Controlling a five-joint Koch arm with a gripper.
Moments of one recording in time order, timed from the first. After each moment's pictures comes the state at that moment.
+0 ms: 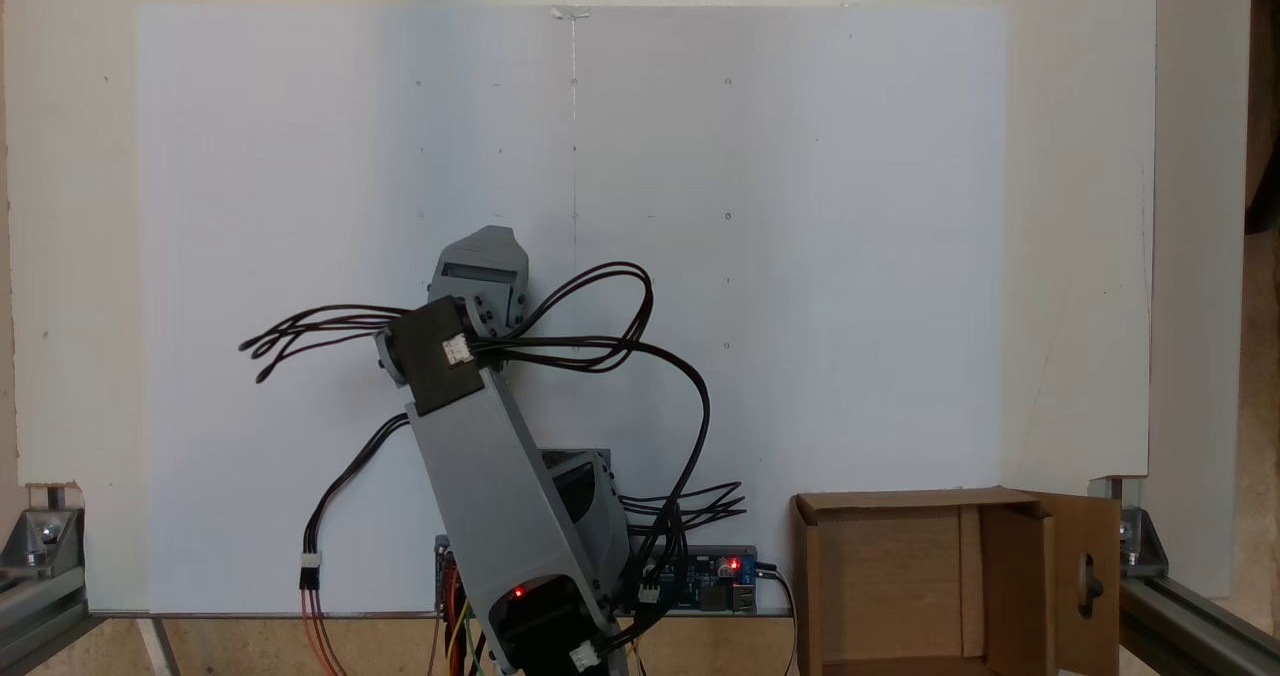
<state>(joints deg) -24.4 101.2 116.0 45.1 30.8</state>
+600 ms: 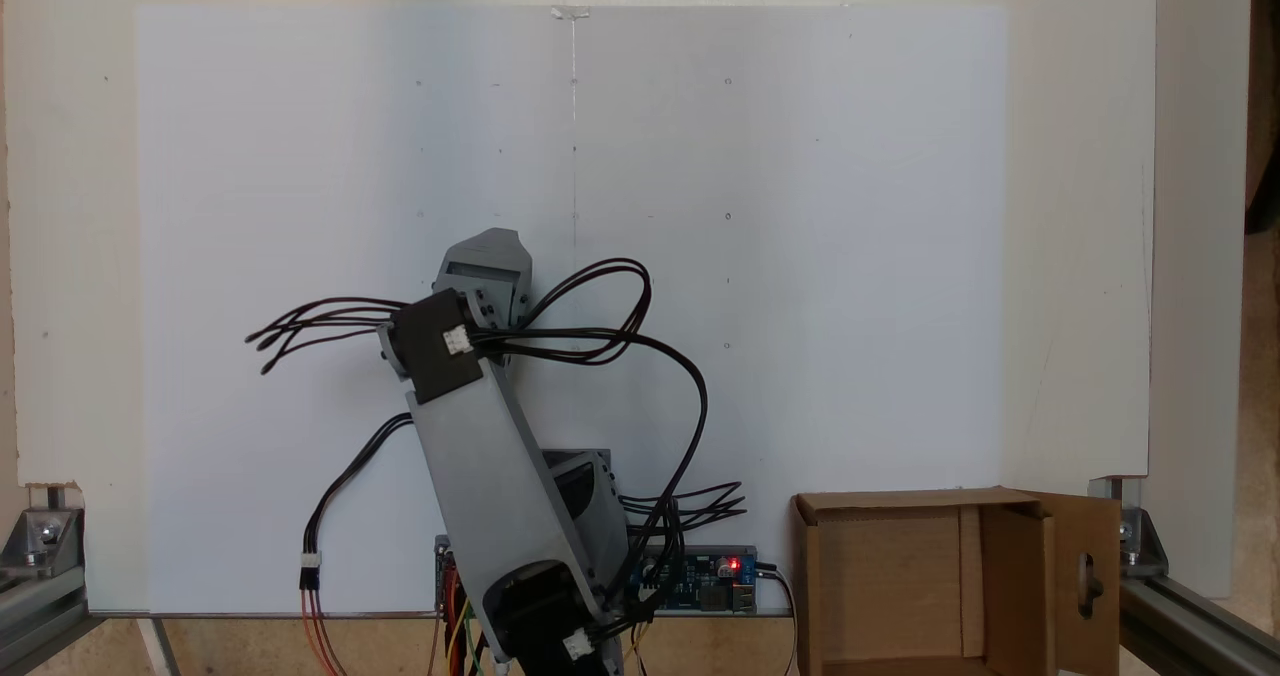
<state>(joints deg) -24.3 98.3 117.9 43.5 31.7</state>
